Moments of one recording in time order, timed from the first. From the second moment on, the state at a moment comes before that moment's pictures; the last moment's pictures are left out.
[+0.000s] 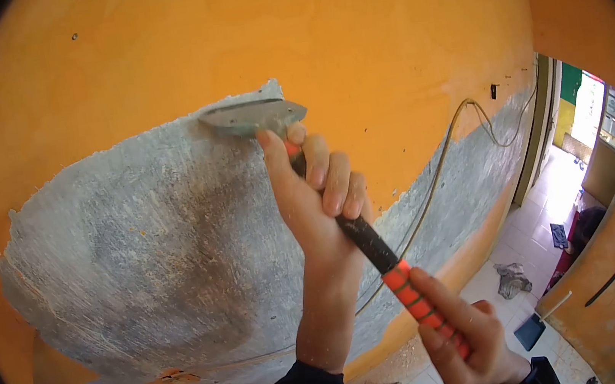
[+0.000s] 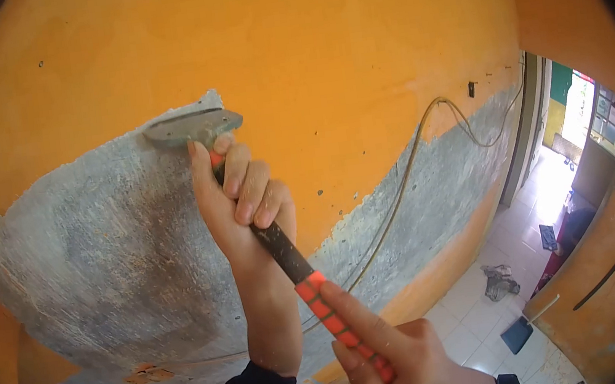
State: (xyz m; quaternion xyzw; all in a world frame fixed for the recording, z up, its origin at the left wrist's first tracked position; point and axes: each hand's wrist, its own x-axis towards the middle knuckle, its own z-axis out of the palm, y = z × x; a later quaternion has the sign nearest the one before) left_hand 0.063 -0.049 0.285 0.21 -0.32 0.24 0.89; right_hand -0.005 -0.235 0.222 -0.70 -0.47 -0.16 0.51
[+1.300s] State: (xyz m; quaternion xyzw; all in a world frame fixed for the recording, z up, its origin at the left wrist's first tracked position) left_hand 0.054 -0.044 0.291 0.19 -0.29 0.24 0.91; right_hand -0.003 -0.243 0.235 -0.71 -0.51 -0.11 0.48
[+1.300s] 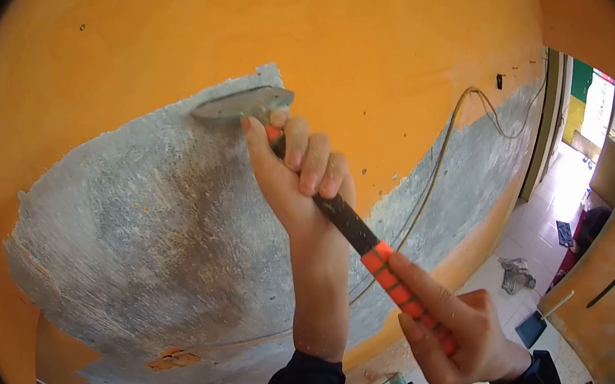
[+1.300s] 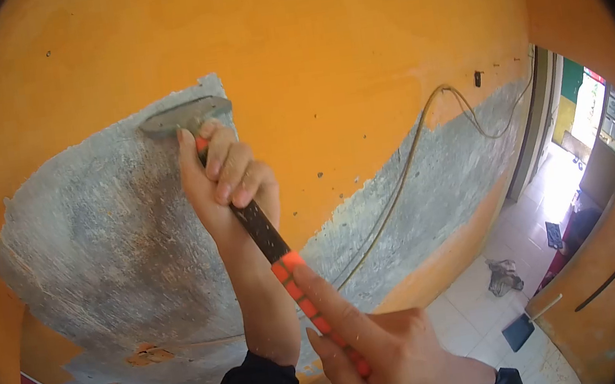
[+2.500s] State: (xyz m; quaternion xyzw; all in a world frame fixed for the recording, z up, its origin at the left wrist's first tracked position) left_hand 0.056 -0.035 0.300 0.21 -0.30 0.26 0.90; right_hand -0.003 -0.234 0.234 -0.71 -0.51 -0.13 0.47
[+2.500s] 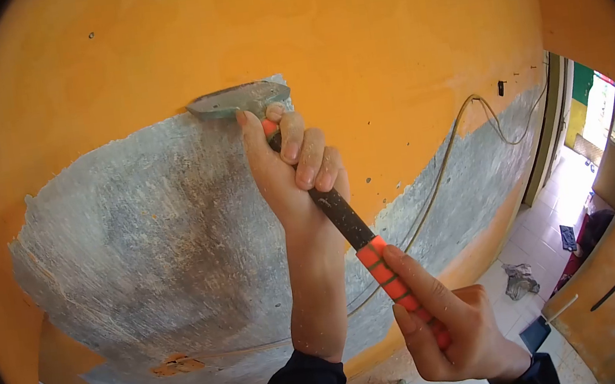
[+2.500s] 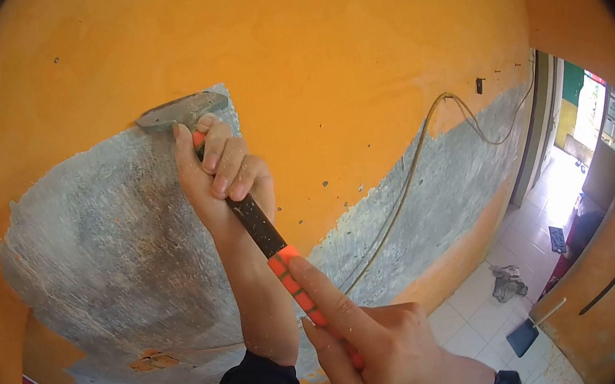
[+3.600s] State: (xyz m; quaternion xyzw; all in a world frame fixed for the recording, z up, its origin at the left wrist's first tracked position) left_hand 0.062 -0.049 0.302 0.23 -0.23 0.28 0.90; right_hand 0.000 -0.236 0.227 -0.70 -0.48 -0.12 0.52
